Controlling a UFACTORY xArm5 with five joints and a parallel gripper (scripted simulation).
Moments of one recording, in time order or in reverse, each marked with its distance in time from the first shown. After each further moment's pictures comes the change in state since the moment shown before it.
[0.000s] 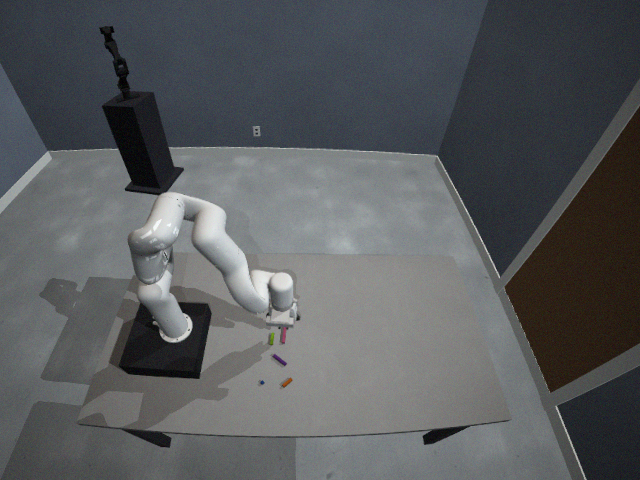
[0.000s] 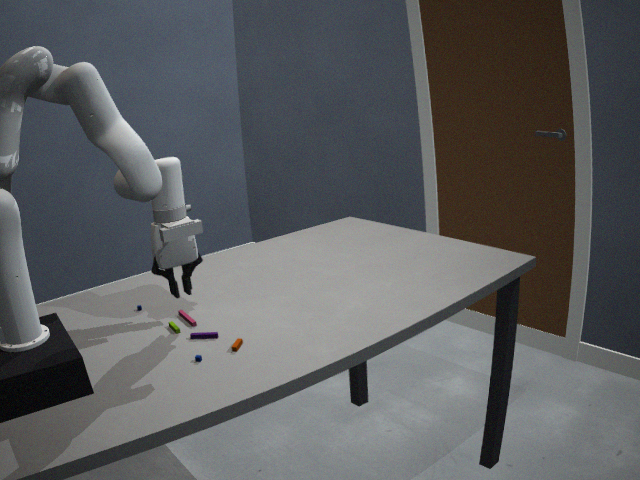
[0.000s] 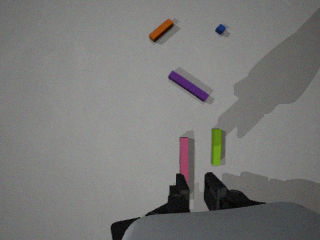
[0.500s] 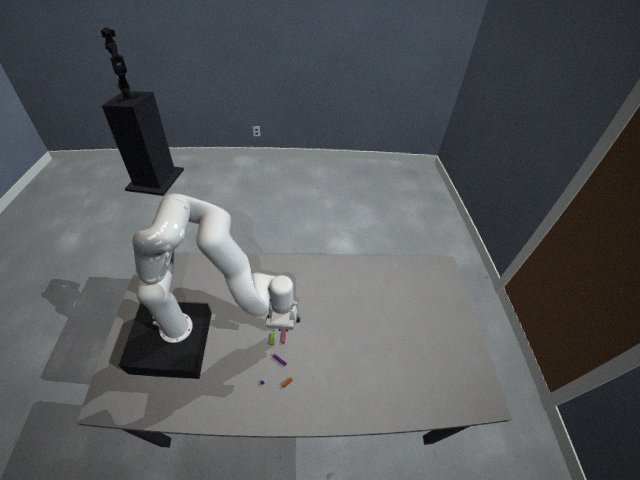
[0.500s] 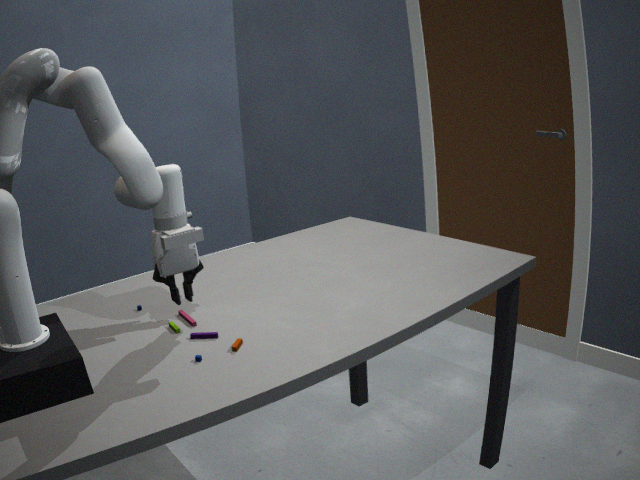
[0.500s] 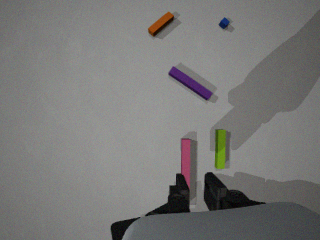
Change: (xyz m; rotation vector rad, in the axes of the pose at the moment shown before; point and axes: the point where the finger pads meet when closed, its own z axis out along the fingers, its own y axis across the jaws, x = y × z) arm 0.000 0.000 0.016 0.000 0.000 0.000
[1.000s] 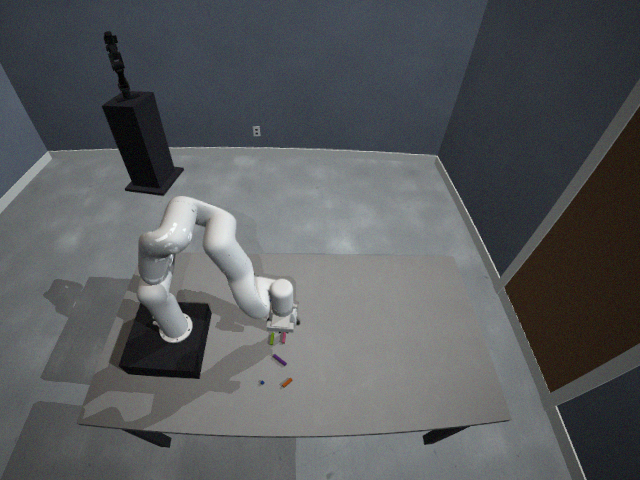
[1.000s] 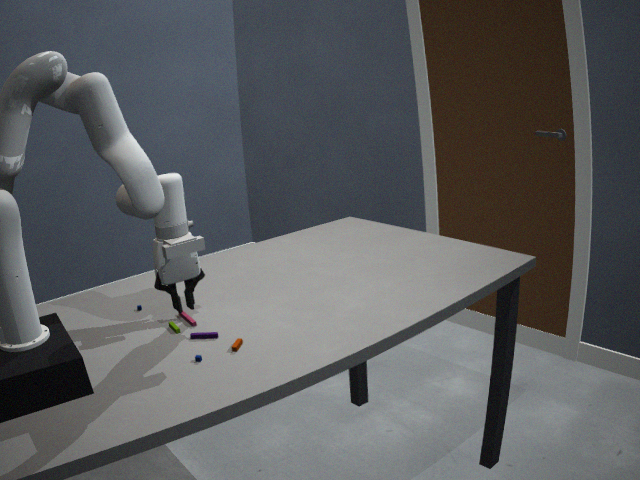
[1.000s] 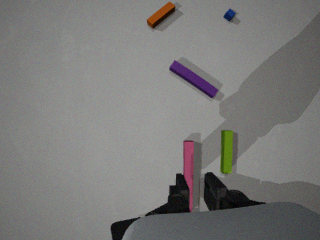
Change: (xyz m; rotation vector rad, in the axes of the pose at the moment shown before) arm 0.000 0.000 0.019 0.000 0.000 0.000
